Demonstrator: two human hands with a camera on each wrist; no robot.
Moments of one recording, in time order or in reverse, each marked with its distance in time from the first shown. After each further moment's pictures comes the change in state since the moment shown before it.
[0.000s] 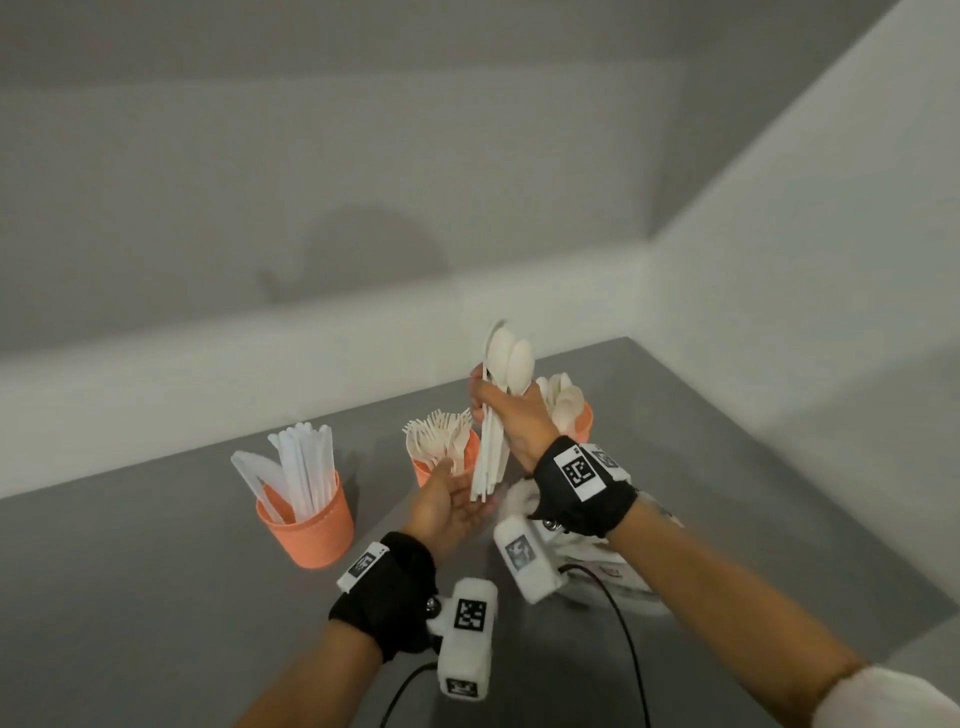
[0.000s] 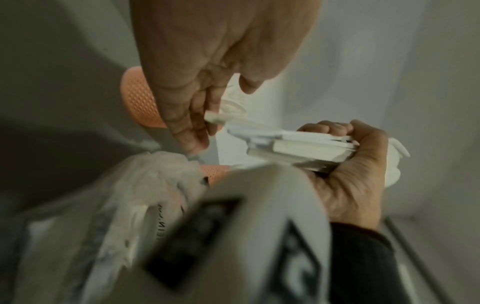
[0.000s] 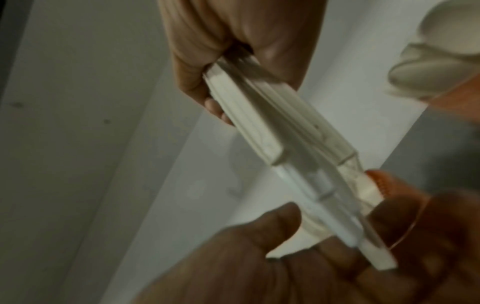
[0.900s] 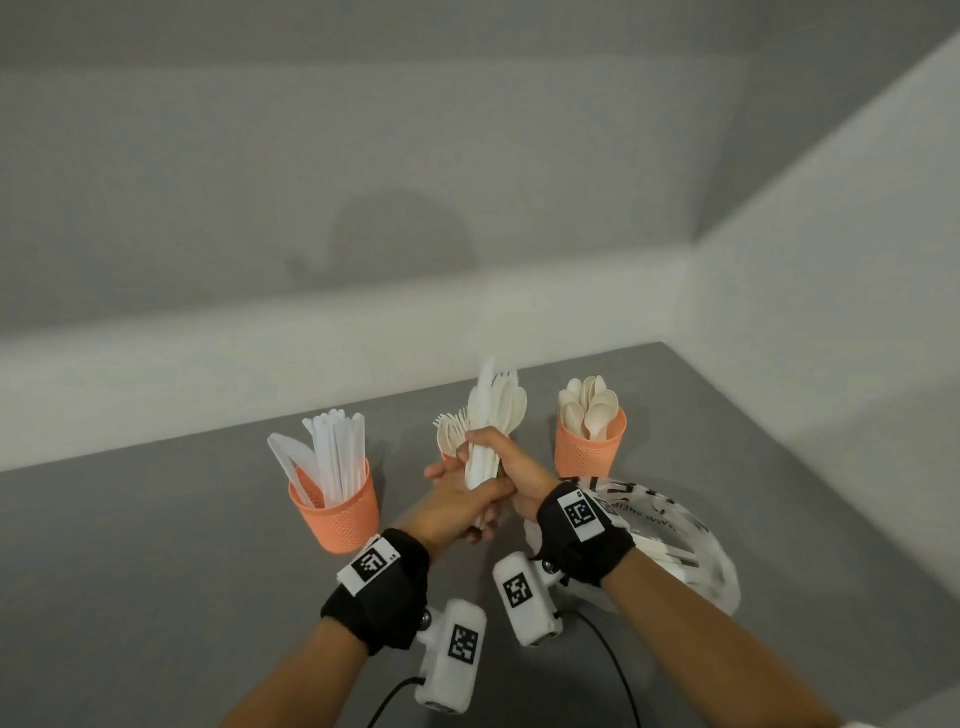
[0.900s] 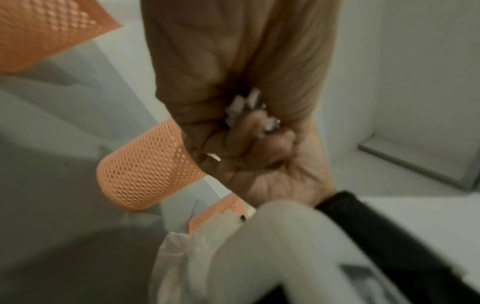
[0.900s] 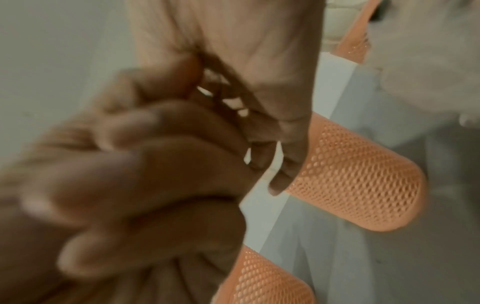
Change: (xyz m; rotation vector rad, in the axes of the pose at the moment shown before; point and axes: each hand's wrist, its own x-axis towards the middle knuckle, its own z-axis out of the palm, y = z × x) left_hand -0.023 0.019 -0.014 0.674 -0.215 0.263; right_hand -0.020 0.039 0.012 -0.010 -0.414 0.471
